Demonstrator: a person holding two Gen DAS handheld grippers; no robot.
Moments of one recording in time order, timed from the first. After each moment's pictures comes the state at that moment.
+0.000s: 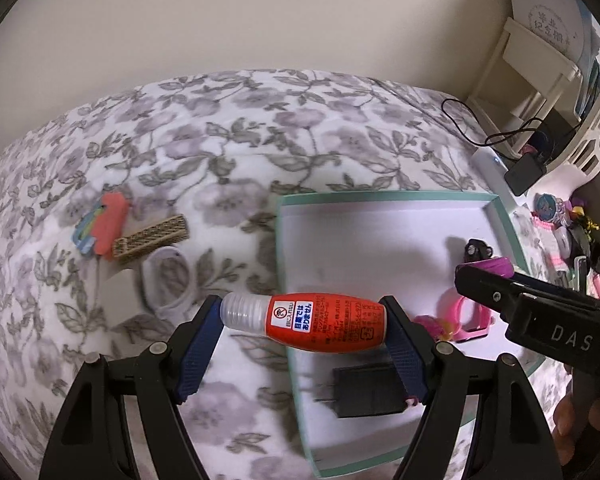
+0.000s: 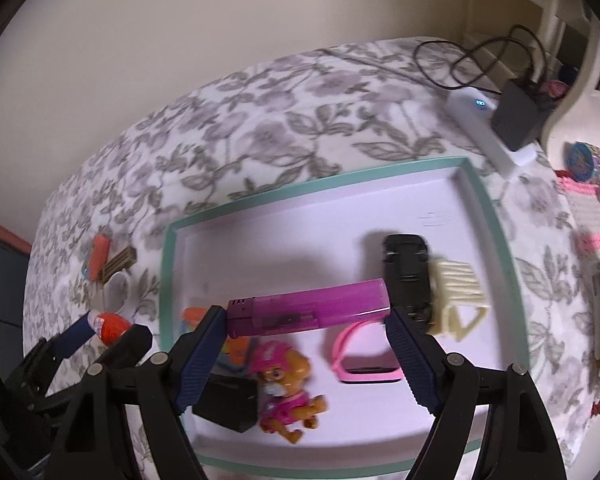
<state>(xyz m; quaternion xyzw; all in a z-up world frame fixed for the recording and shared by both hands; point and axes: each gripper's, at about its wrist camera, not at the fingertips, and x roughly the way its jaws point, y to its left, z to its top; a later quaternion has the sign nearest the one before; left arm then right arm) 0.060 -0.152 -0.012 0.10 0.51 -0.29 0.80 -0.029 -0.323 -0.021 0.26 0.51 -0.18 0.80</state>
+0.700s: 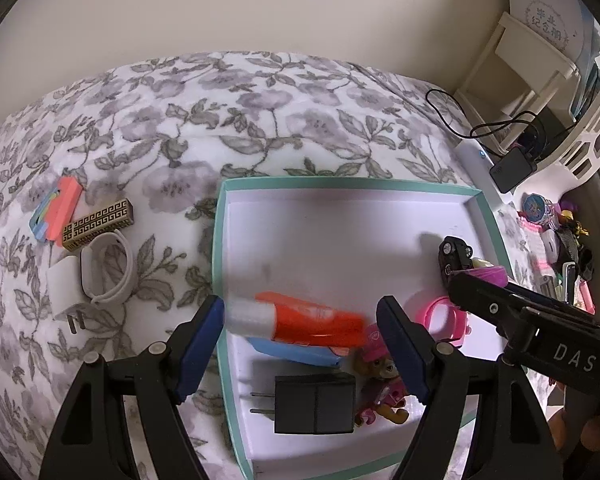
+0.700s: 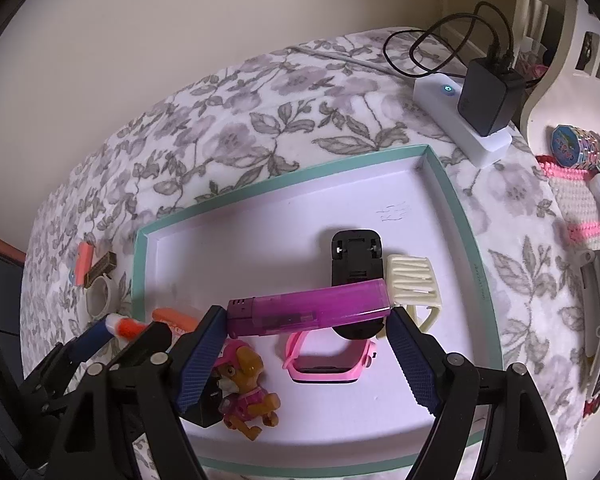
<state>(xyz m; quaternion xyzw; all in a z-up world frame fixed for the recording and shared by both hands) 0.051 -0.182 -0.030 0.08 0.53 -0.30 0.79 -0.041 -0.344 -0.028 0.26 0.52 -0.19 0.79</state>
